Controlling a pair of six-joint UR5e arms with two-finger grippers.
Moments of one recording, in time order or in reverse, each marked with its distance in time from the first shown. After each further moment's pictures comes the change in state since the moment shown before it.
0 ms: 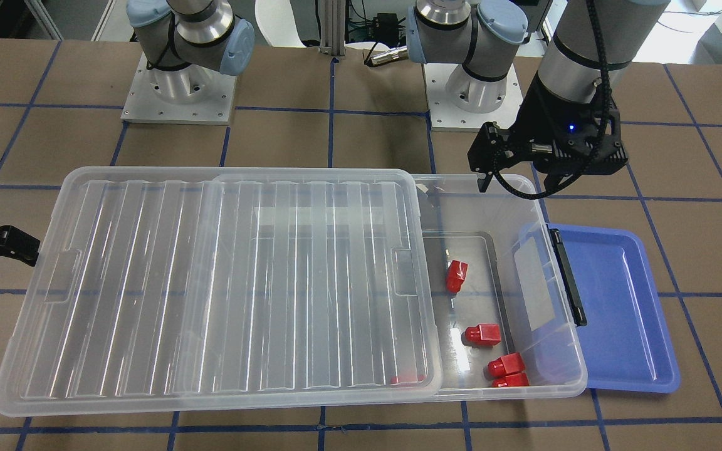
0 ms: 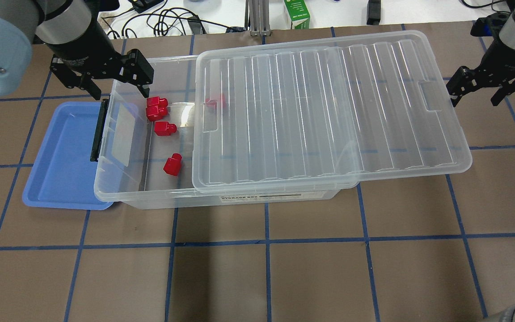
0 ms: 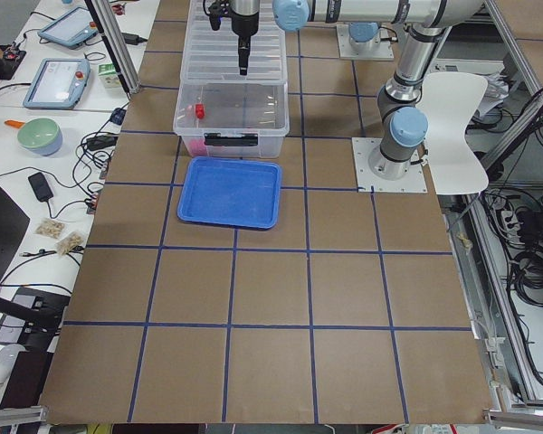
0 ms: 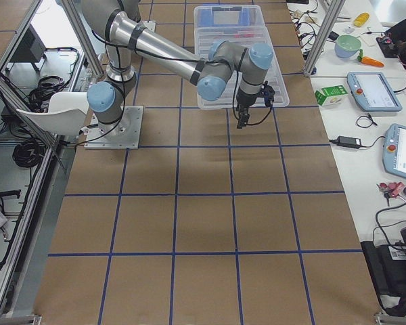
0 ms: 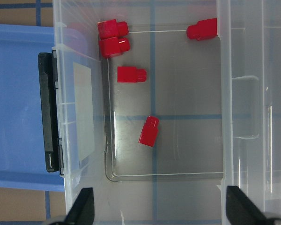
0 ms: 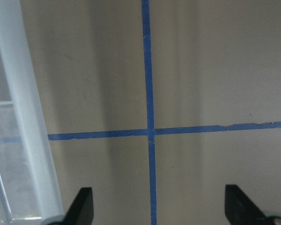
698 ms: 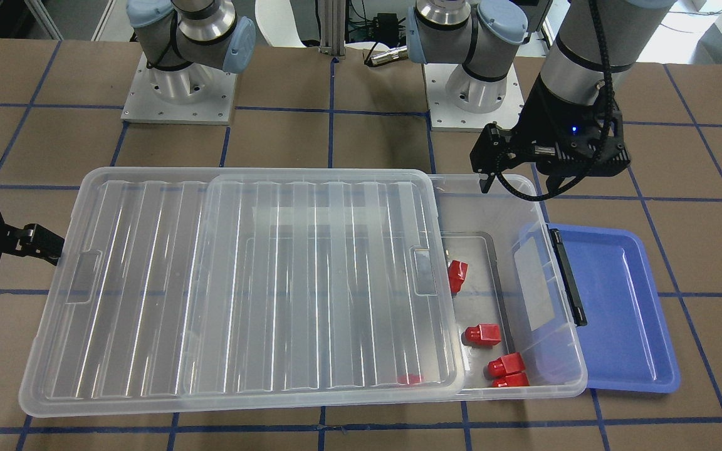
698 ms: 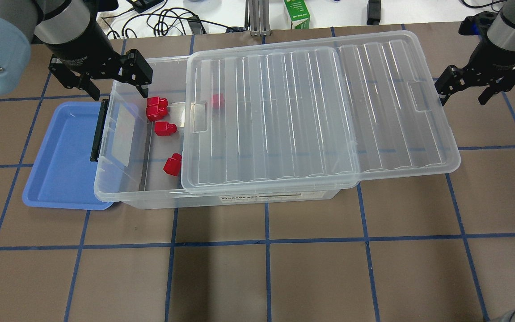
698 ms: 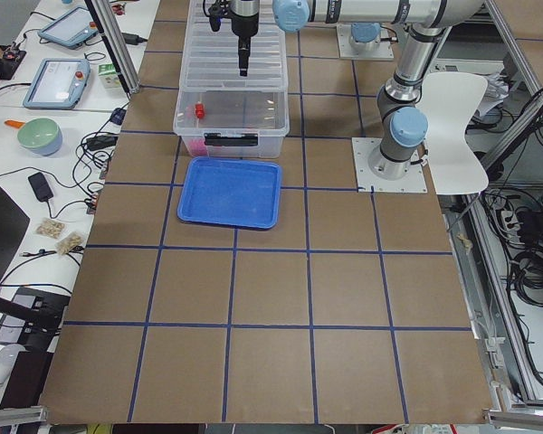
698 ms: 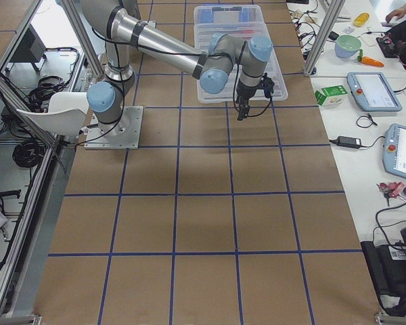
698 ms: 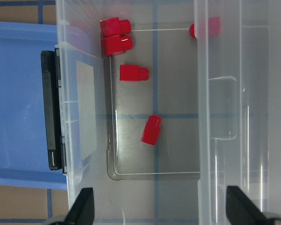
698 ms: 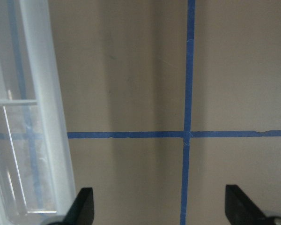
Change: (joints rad) left arm 0.008 0.001 -0.001 -0.008 0.003 0.002; right arm 0.072 -0.005 0.001 0.013 0.027 0.037
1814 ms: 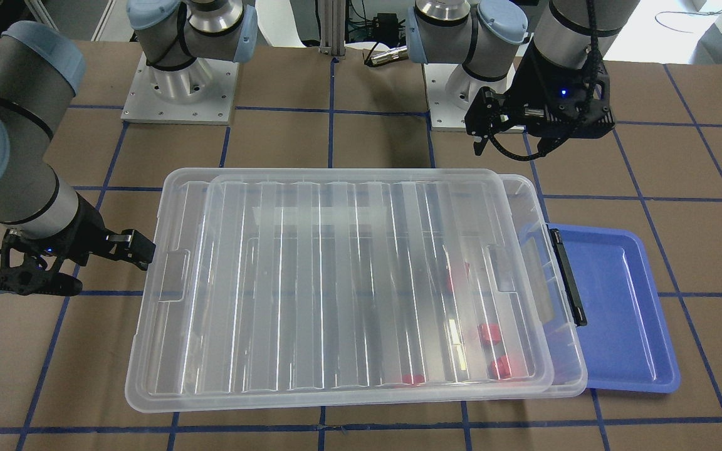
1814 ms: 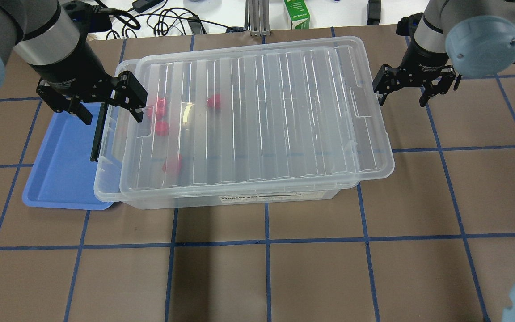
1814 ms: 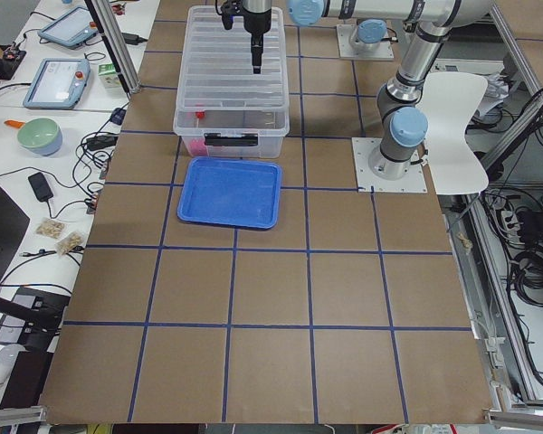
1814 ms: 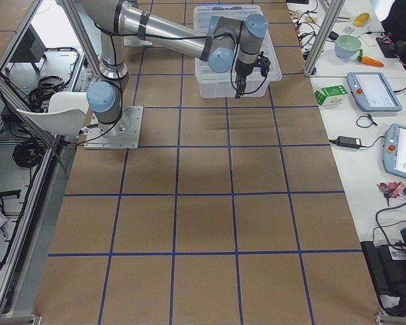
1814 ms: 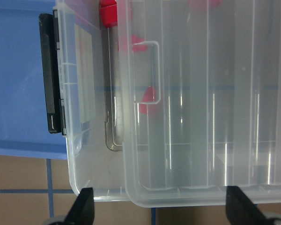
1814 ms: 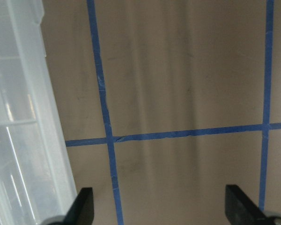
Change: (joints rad) left arm 0.000 0.086 -0.071 -0.101 -0.006 -0.002; right arm 0.187 -0.002 0.000 0.000 0.032 0.265
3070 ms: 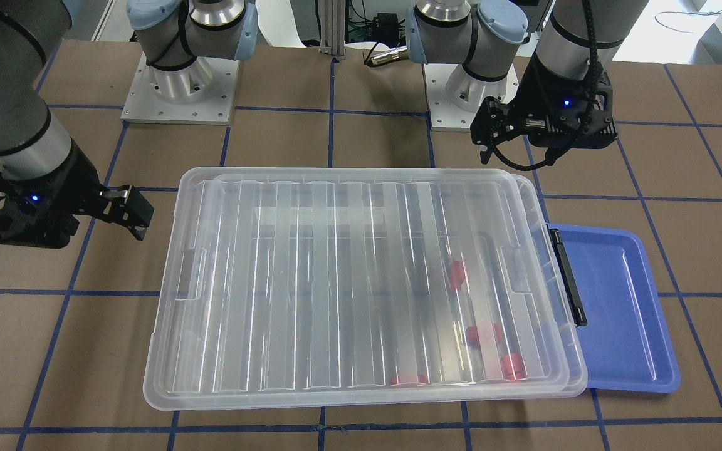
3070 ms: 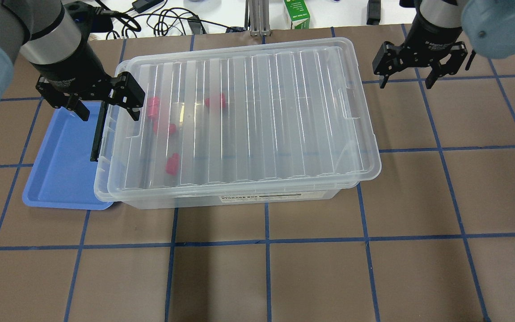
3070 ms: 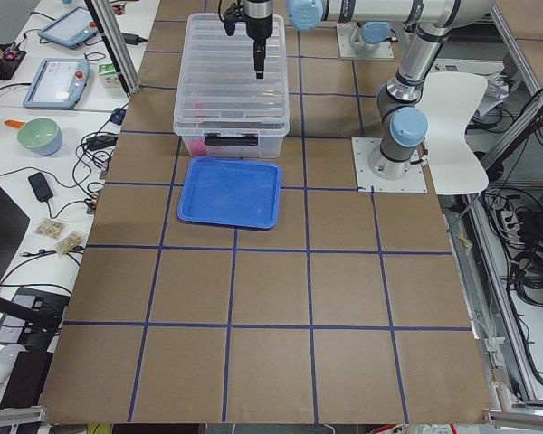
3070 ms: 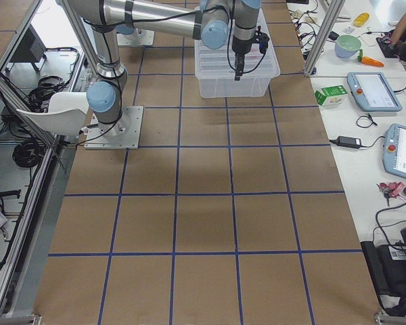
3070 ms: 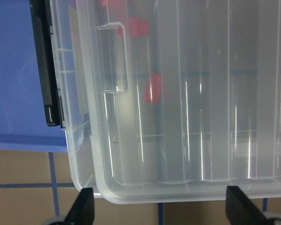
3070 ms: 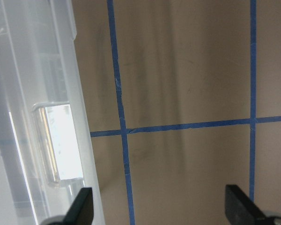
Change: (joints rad) left arm 0.001 -0.010 0.014 0.040 0.040 0.037; right arm 0.026 -0.133 -0.069 0.123 -0.007 0.023
